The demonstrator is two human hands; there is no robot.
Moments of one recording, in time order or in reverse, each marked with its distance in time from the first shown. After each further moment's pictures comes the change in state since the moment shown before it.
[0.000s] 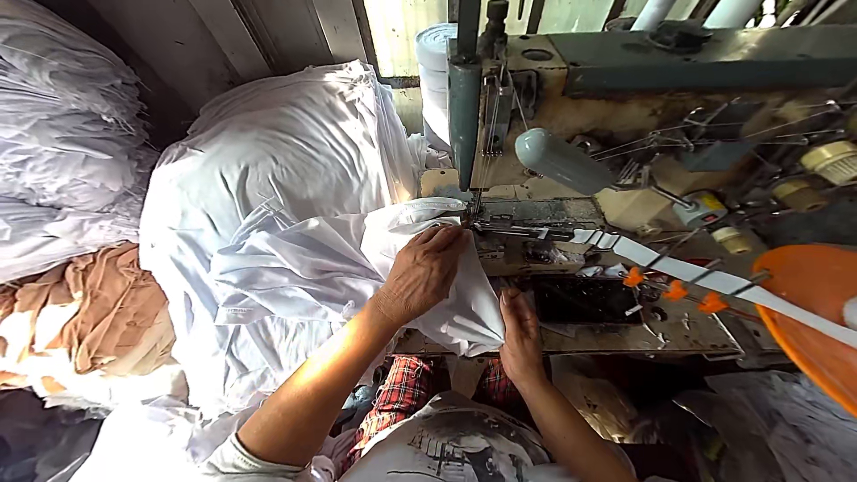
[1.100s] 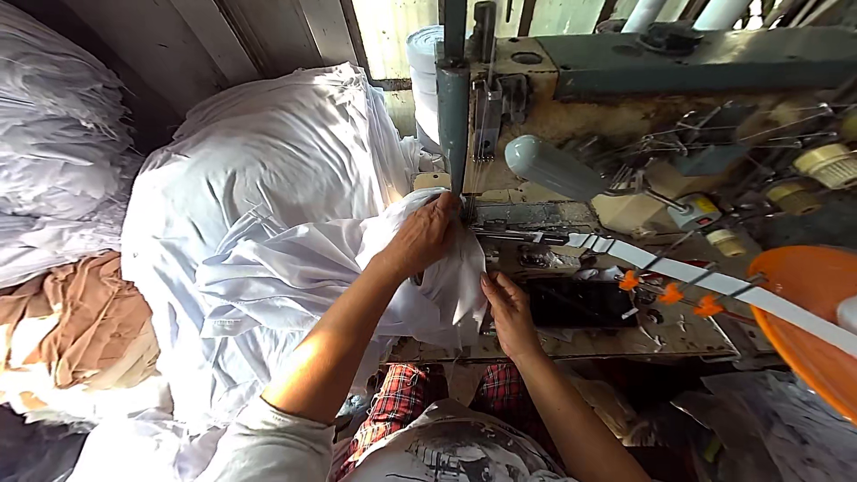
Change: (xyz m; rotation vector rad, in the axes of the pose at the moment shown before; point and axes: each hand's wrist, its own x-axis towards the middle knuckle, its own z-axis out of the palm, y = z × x) left_hand 0.058 -0.029 -0.006 -0.257 -0.156 -0.193; right_hand 0.041 -0.006 0.005 -0.093 -0.105 0.085
